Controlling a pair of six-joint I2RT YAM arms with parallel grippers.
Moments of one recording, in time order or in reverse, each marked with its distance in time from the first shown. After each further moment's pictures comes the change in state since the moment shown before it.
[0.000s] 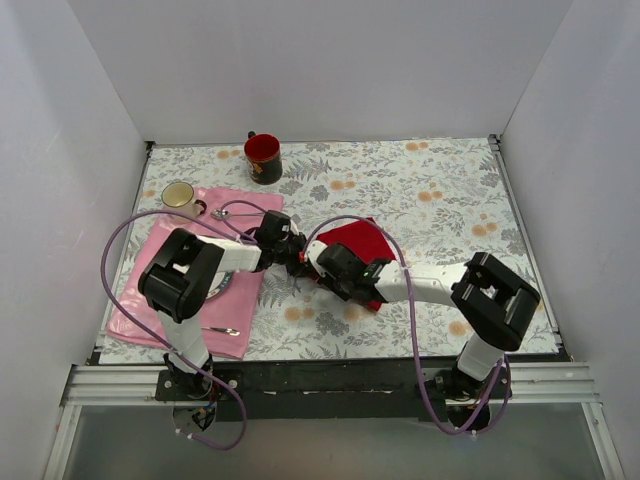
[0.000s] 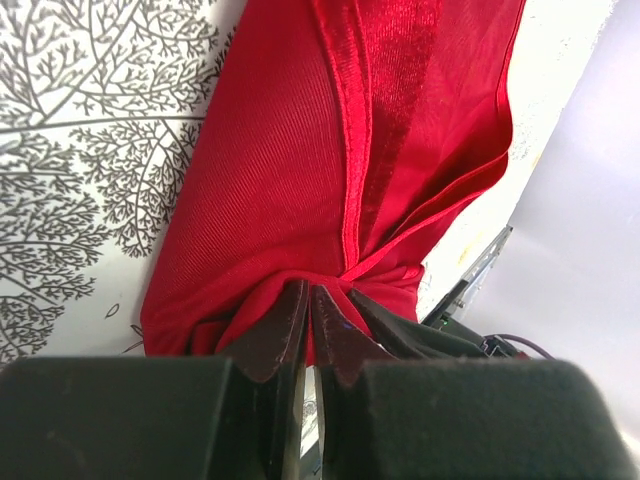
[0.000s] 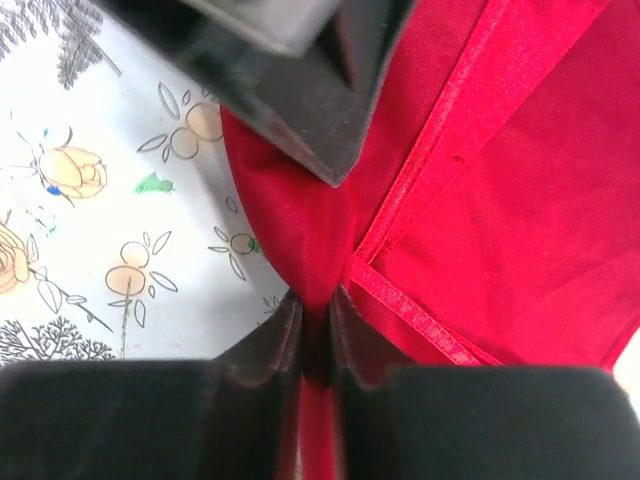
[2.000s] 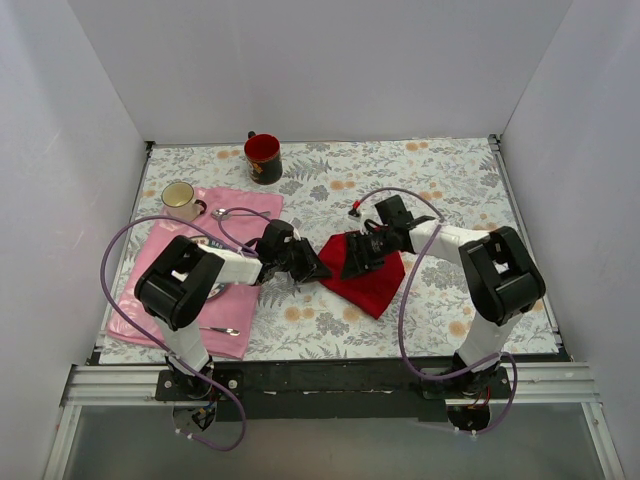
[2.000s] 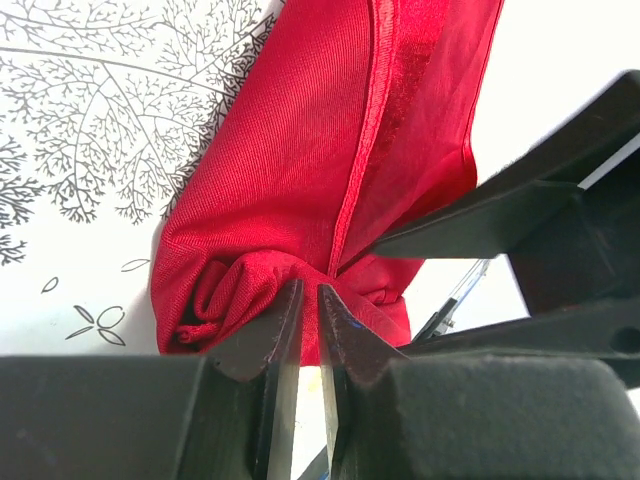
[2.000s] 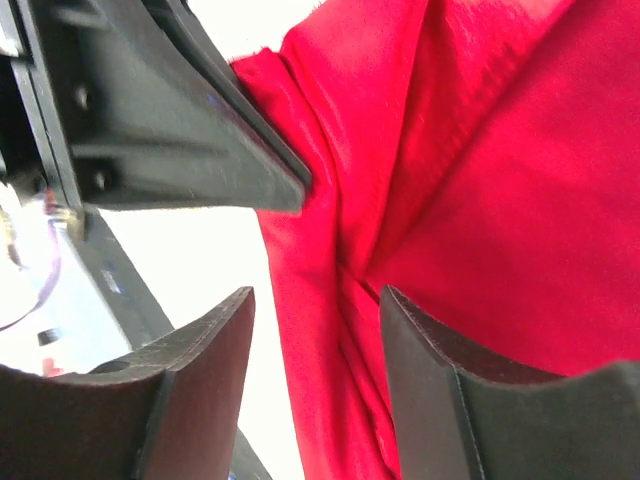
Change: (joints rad) left arm -0.057 -0.051 -0.102 0.167 -0.106 -0.089; right arm -0.529 0.105 0.089 -0.069 -0.984 0.307
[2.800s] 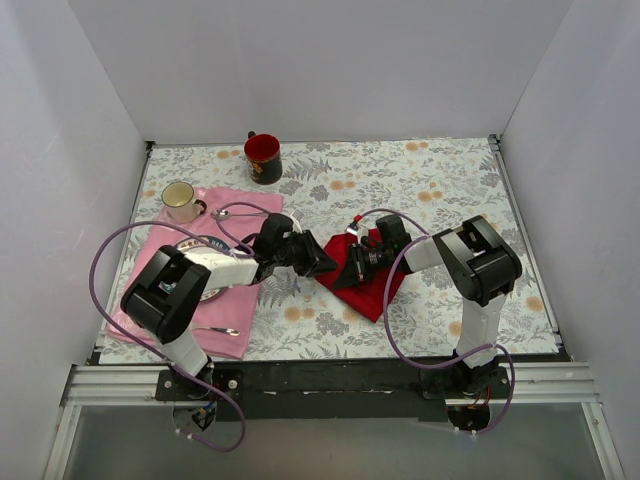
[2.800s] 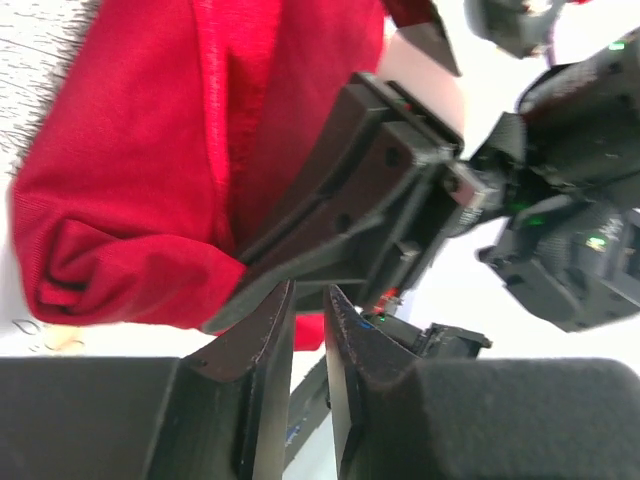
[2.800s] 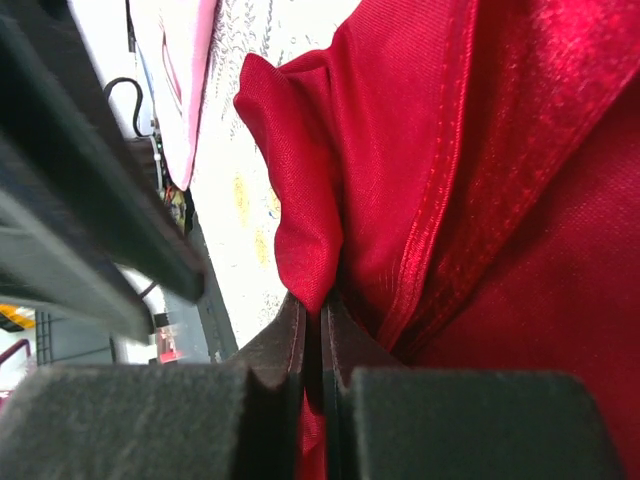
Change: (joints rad) left arm -0.021 -0.121 0.017 -0.028 0.046 -0.069; right arm -0.001 0.160 -0.195 0.571 -0.267 0.305
